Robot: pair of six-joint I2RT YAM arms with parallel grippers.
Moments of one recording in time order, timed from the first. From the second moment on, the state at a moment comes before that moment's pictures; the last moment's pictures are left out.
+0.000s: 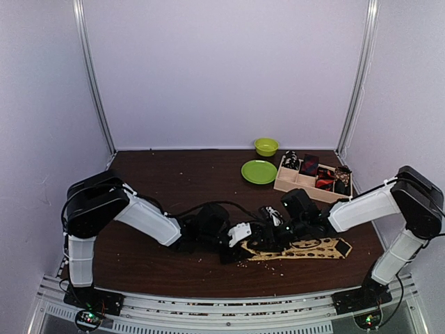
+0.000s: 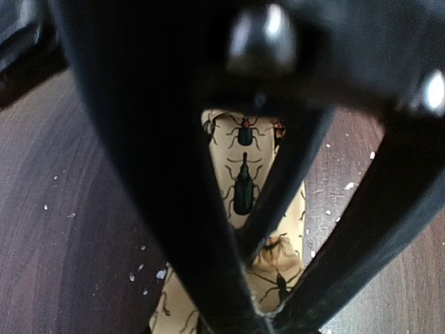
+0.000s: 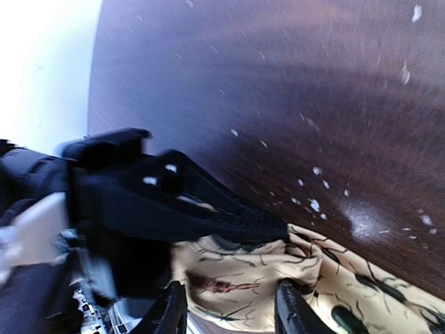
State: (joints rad) left arm -1.08 2.06 1.01 0.41 0.30 0.23; right arm 0.77 1.61 0.65 0.15 -0.57 0.82
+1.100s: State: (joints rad) left arm -1.08 2.08 0.97 0.63 0.33 0.15; right arm 0.64 1.54 0.47 0.17 -0.56 0.72
